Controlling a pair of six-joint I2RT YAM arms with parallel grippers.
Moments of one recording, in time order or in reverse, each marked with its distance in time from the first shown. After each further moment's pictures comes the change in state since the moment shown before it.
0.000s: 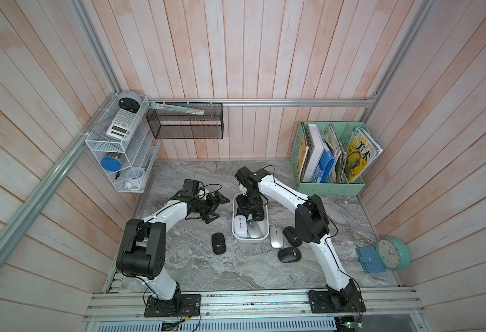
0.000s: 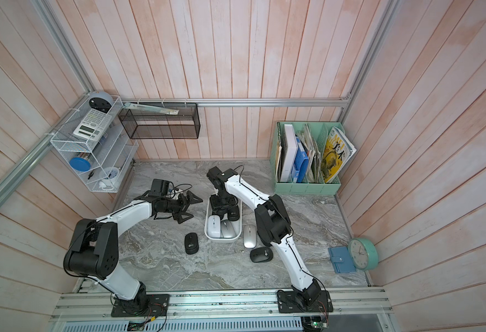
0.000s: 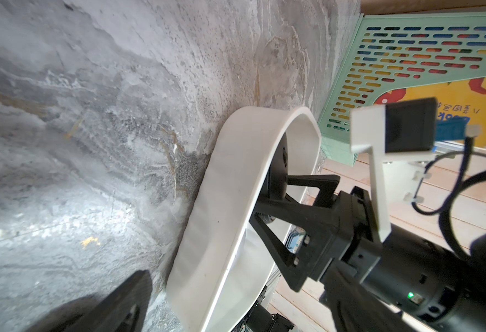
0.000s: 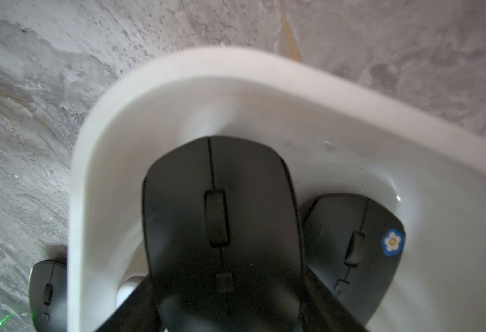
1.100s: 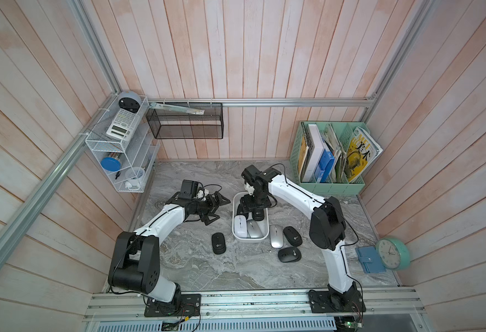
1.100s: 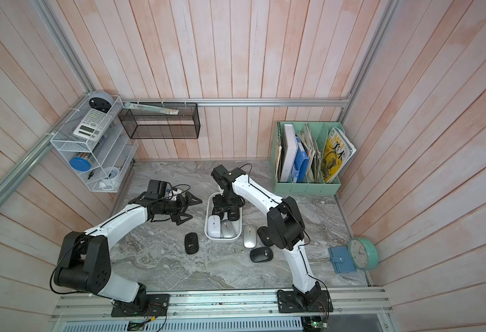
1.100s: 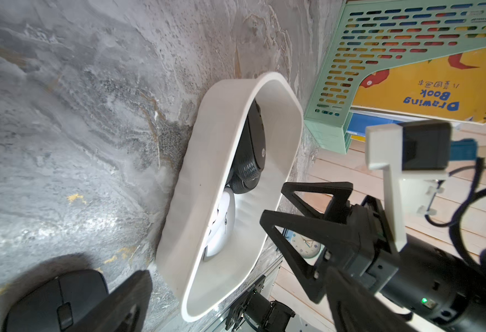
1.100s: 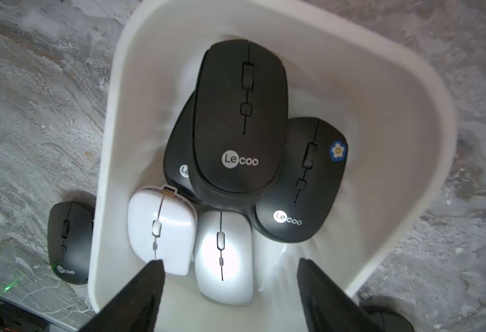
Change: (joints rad) left arm -0.029 -0.122 -0.029 -0.053 -0.012 -0.008; right arm 0.000 -0.245 -0.231 0.024 0.023 -0.003
